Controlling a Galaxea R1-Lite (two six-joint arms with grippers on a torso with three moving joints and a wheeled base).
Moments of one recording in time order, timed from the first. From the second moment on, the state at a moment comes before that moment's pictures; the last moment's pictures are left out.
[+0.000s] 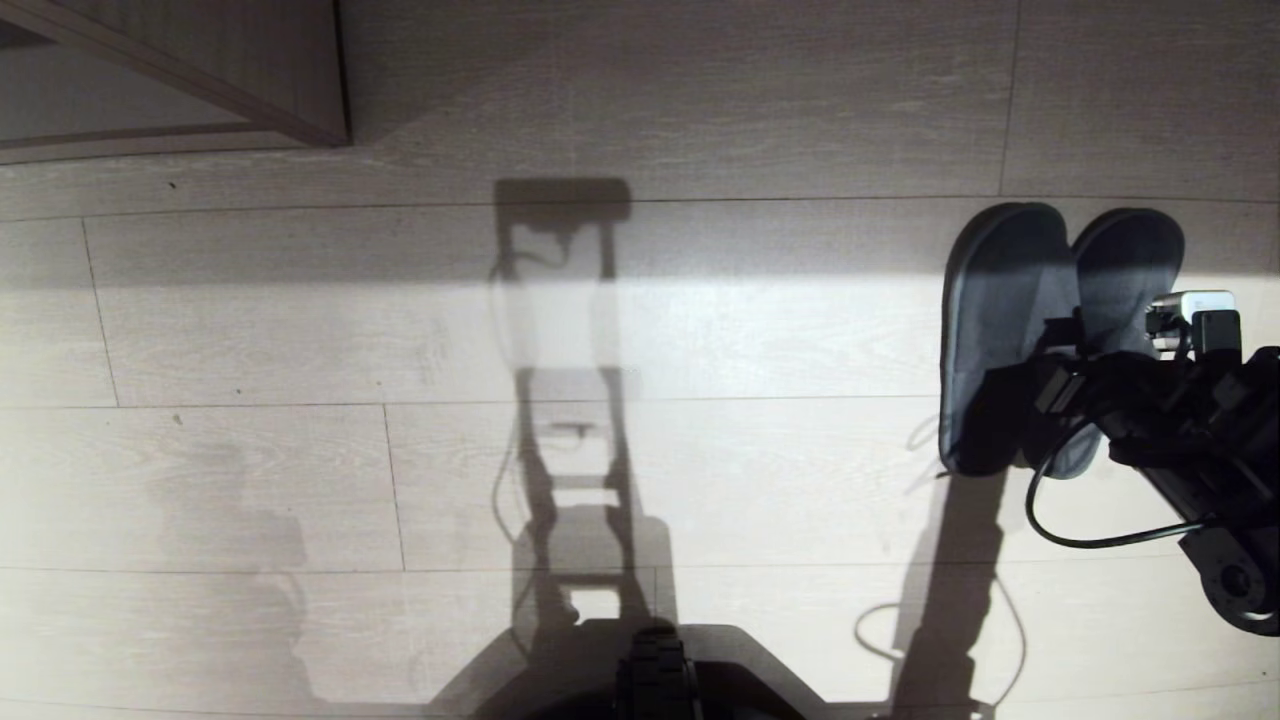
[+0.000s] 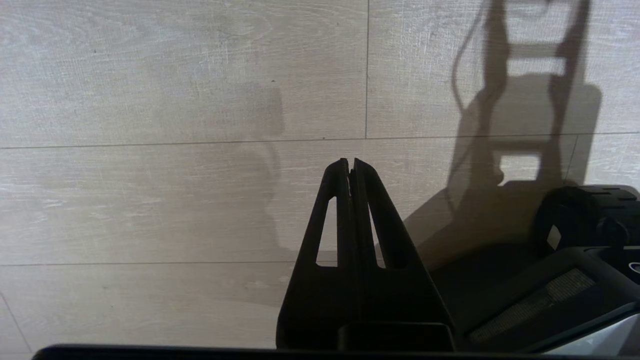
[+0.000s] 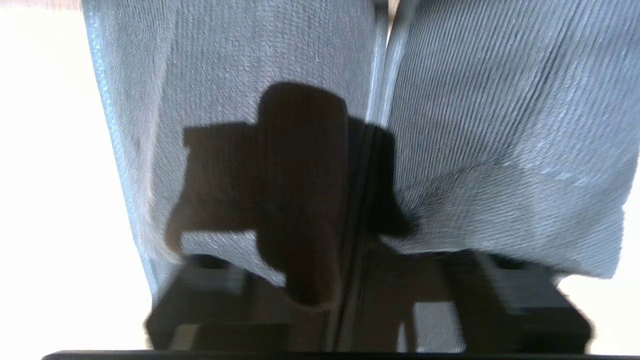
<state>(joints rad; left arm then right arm) 0.00 0.00 0.00 0.00 0.00 0.00 -0.18 1.90 -0.57 -1.52 0.11 -0.02</state>
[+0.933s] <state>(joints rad) 0.00 0.00 0.00 0.00 0.00 0.00 -0.19 1.75 -0.51 -1.46 0.17 0.01</state>
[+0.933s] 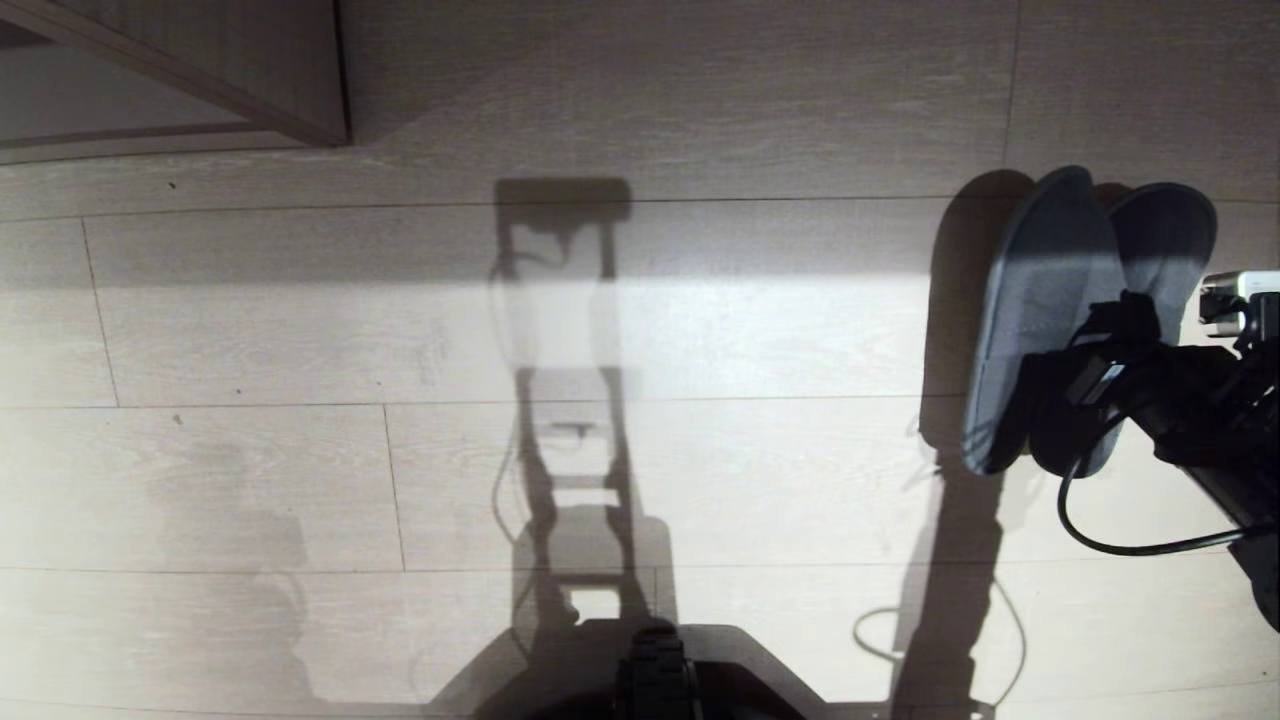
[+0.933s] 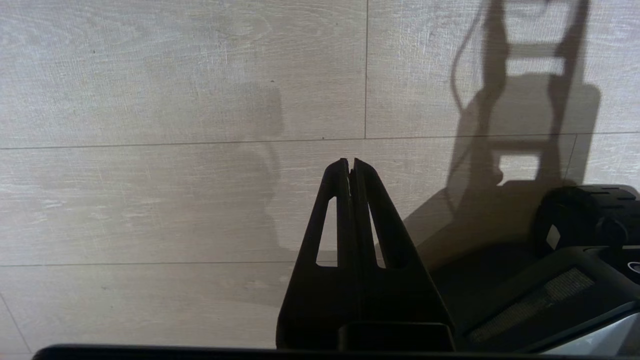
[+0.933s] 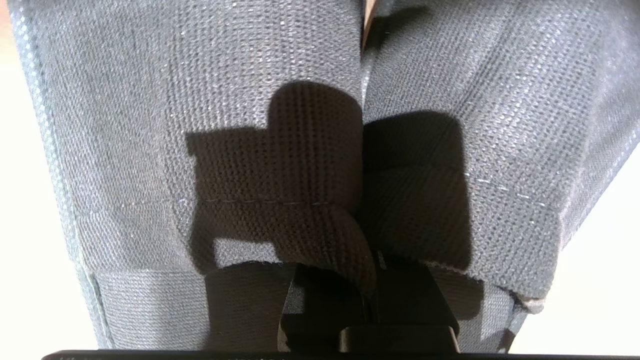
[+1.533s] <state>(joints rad) 0.00 0.00 0.00 0.00 0.00 0.00 -0.19 1.15 -0.13 -1.18 0.35 -0.01</state>
